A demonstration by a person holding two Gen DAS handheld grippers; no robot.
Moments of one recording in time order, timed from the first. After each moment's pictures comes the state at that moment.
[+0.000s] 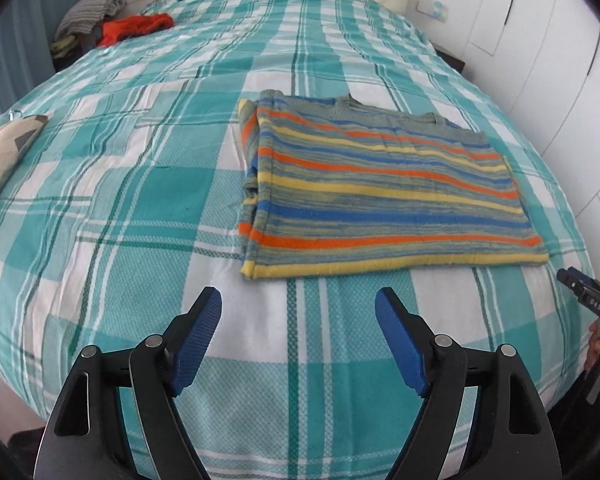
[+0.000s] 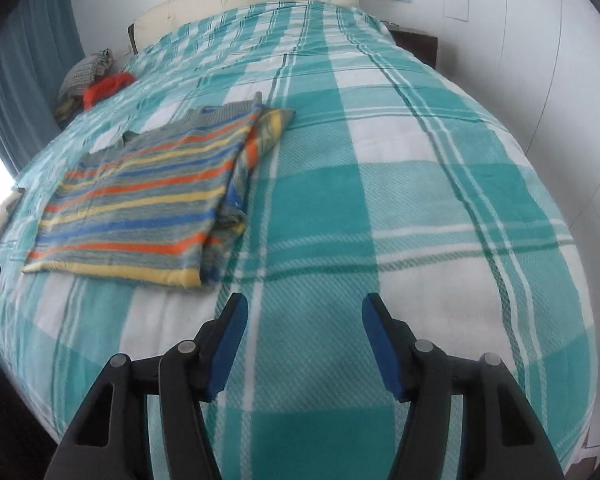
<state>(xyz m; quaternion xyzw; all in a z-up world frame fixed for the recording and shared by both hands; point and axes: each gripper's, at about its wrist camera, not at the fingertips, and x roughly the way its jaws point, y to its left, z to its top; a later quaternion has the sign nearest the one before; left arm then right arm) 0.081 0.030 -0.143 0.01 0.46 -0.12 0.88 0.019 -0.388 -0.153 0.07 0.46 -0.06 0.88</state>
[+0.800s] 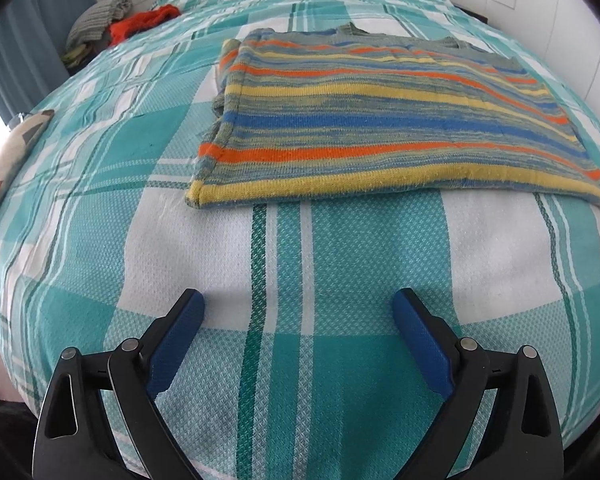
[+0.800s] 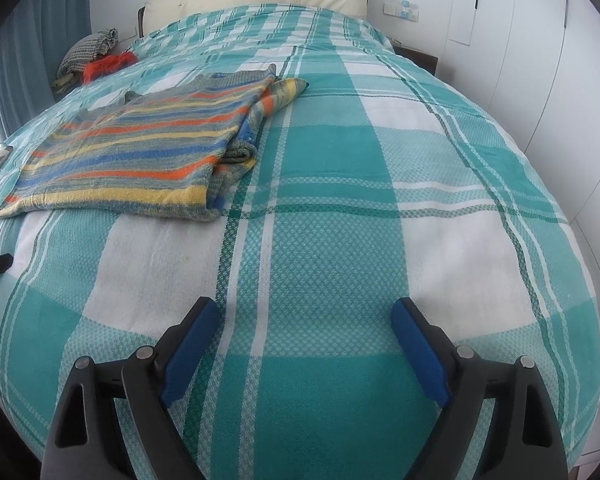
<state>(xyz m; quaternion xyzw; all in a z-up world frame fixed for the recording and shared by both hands) 0.077 -0.007 -0.210 0.08 0.48 -0.06 0.87 -0.004 -0.361 -0.187 0.01 0.44 -0.08 0.89</state>
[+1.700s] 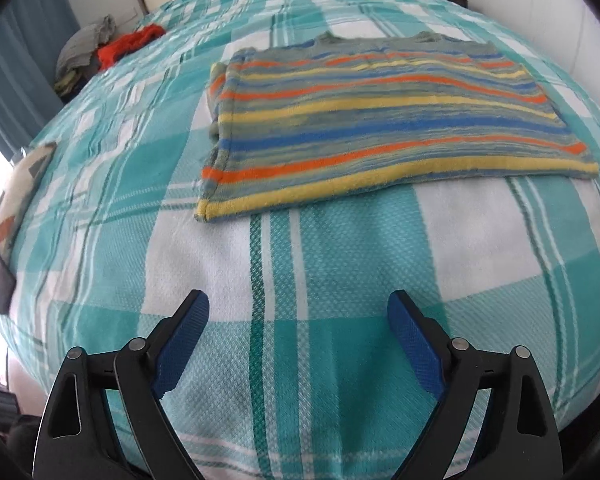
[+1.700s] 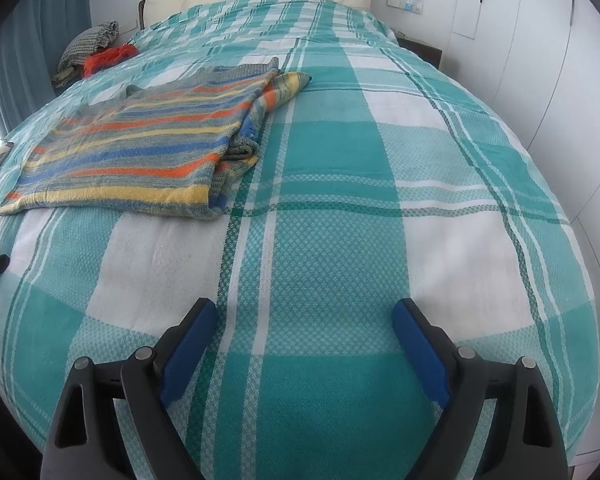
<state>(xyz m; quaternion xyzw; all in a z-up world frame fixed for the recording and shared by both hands) 0.058 -0.022 -0.178 0.14 0.47 -0.08 0.87 0.003 -0.365 -0.180 0.02 0.47 -0.07 0.88</state>
